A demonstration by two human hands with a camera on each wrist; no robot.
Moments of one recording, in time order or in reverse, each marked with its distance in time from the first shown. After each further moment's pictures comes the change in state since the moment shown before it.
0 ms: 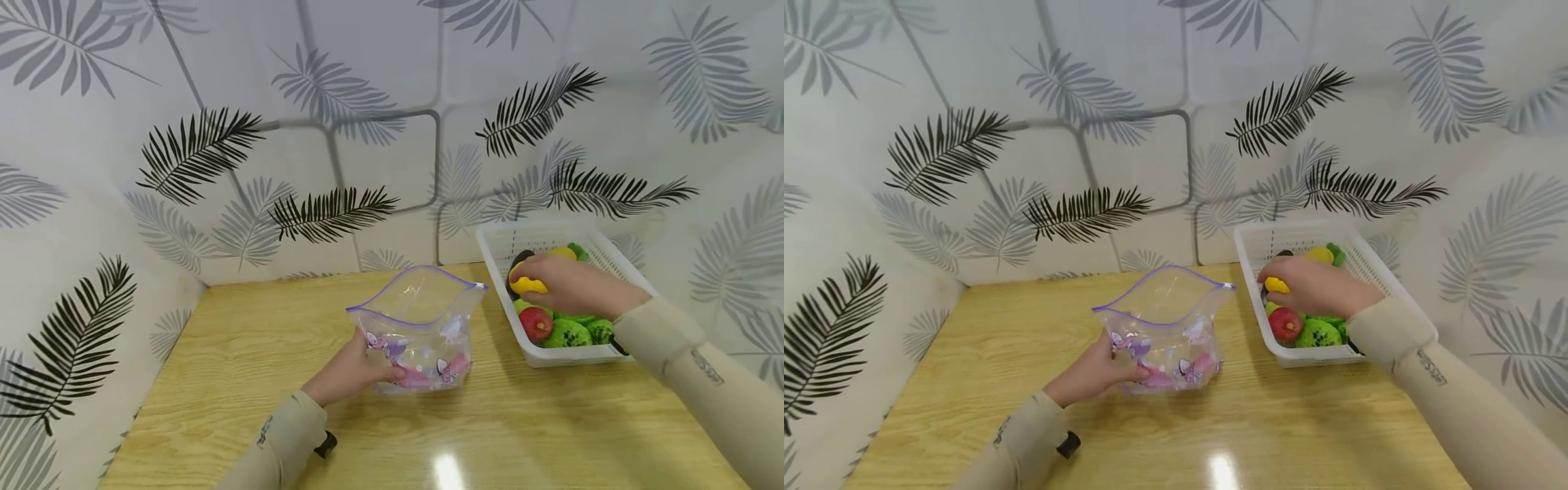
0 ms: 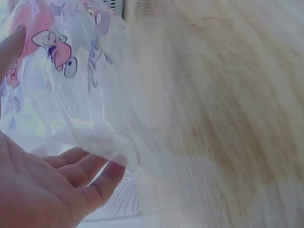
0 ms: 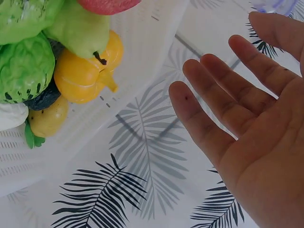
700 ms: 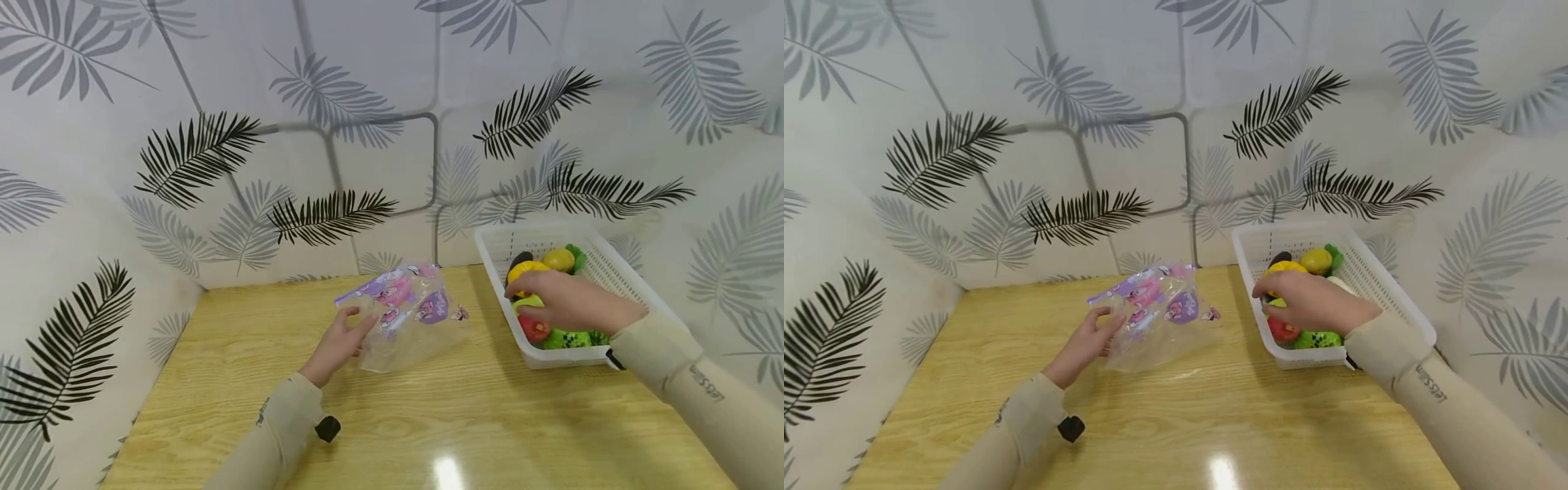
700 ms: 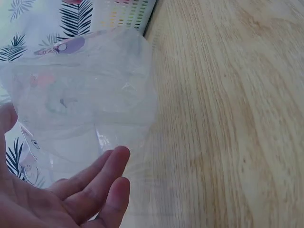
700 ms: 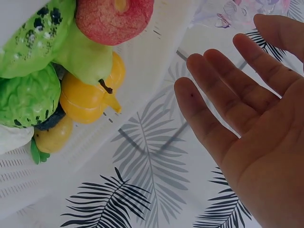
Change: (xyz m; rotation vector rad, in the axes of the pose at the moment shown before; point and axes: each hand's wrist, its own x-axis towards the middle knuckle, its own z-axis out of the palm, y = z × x) left_hand 0.028 -0.014 -0.024 -0.158 0.225 -0.319; right_hand -0.009 -0.012 0.011 0.060 -0.040 0.060
